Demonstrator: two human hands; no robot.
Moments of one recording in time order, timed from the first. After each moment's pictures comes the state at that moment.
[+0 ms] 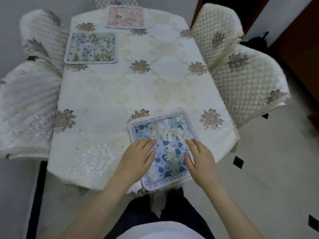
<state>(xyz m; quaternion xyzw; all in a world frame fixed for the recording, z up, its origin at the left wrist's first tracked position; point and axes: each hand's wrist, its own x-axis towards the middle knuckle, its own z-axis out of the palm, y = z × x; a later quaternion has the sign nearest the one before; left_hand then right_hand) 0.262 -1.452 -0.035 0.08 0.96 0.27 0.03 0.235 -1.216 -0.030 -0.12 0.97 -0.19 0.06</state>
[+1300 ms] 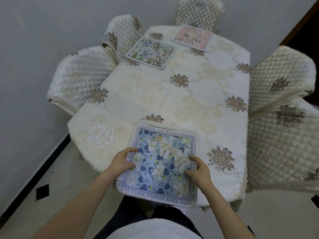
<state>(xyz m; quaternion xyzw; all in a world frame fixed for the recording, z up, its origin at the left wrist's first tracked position) 0.268 -1.394 -0.095 -0.39 0.74 0.54 0.05 0.099 -1.141 -0.090 -0.09 0.85 -0.41 0.33</state>
